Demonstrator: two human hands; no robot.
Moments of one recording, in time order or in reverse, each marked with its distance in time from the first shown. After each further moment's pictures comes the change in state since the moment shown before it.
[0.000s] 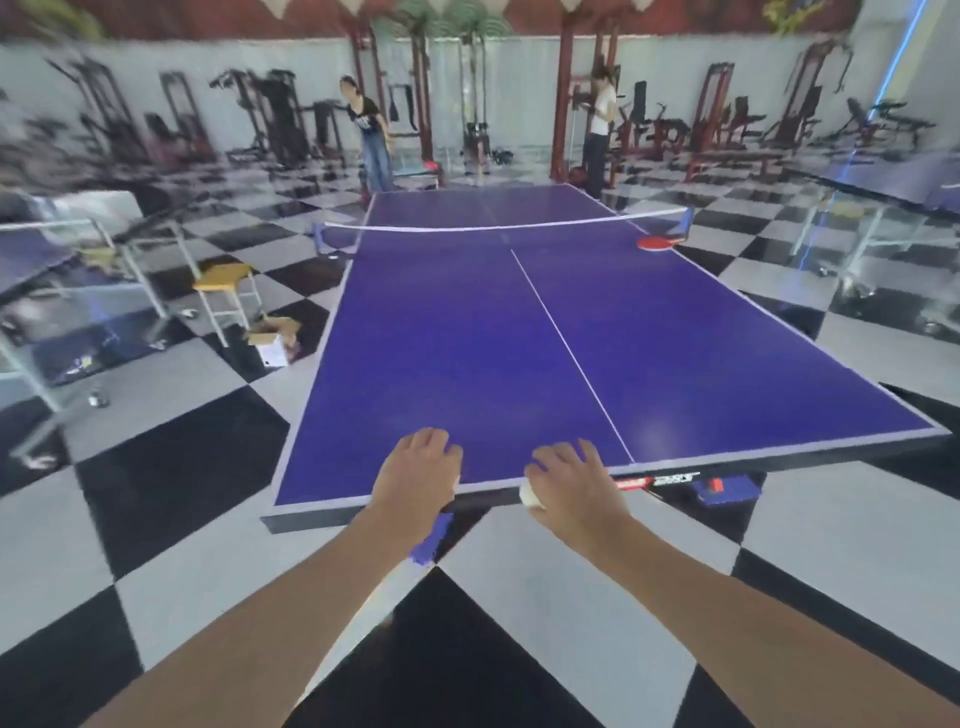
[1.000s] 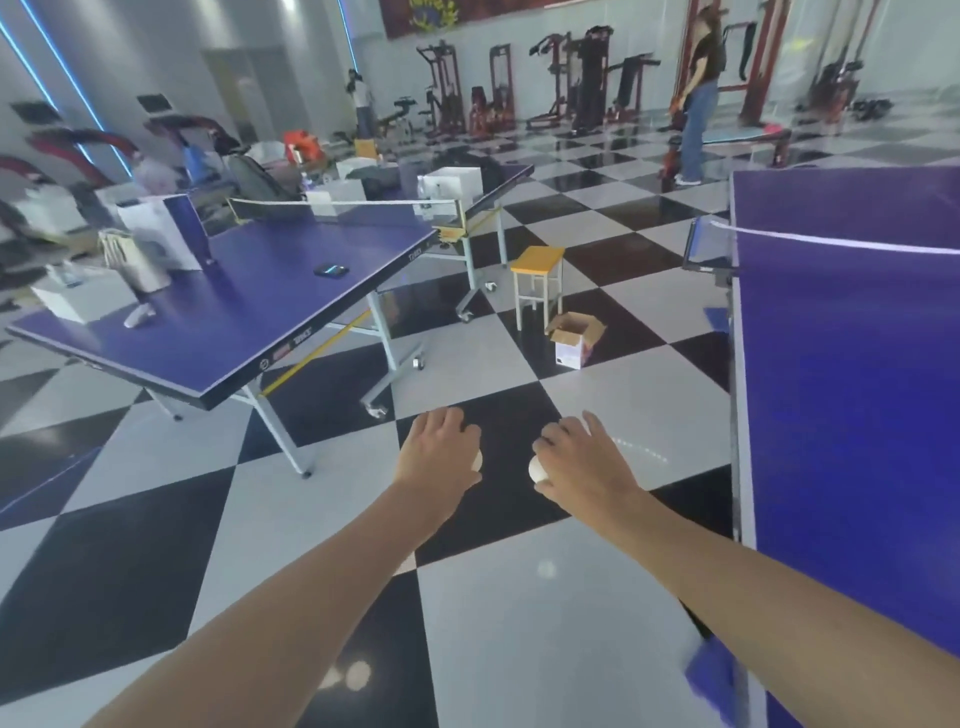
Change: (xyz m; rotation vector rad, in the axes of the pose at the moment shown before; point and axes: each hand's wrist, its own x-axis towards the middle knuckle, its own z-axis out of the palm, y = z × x) left_hand -0.004 -0.713 0.232 -0.074 -0.178 -0.558; right_hand 0.654 -0.508 -0.081 0.078 0.147 -0.509
